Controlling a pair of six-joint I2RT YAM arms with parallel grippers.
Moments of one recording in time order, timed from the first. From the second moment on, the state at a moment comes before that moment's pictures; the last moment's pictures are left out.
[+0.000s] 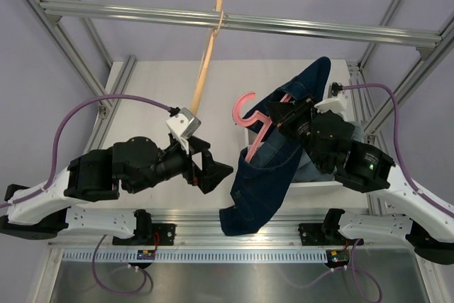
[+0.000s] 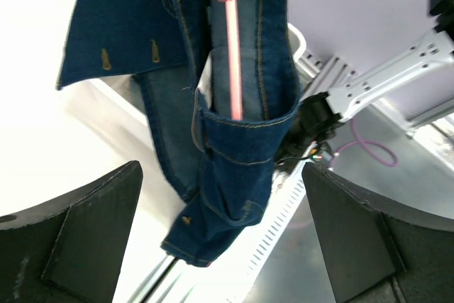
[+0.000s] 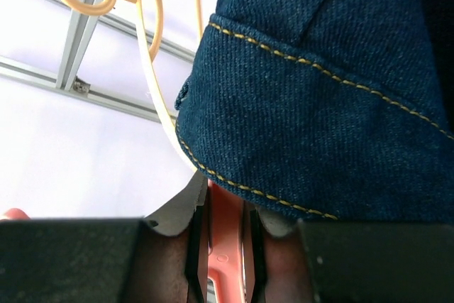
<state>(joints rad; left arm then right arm) -1.40 0.95 1.45 -0.79 -0.37 -0.44 1.06 0.96 1.30 -0.50 0.71 1.08</state>
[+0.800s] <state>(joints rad) -1.58 0.93 1.16 -0.61 -0.43 -0.35 1.06 0.96 1.52 -0.56 0.70 1.12</state>
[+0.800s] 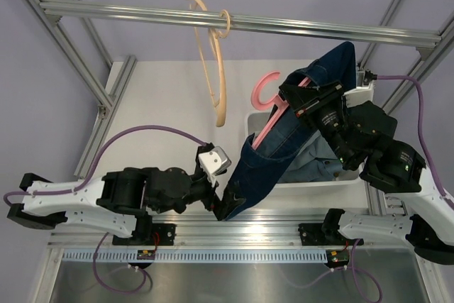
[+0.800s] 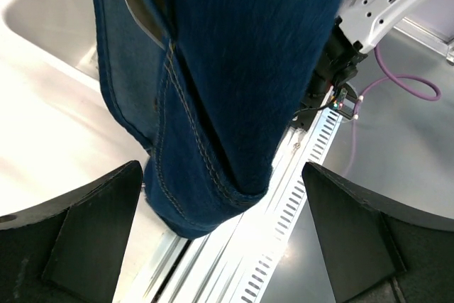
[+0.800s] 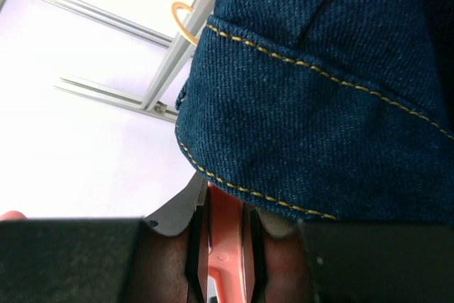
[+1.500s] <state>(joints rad) -1.59 0.76 0.96 -0.52 -0.64 -0.45 1.07 0.86 1.41 -0.53 0.77 1.24</state>
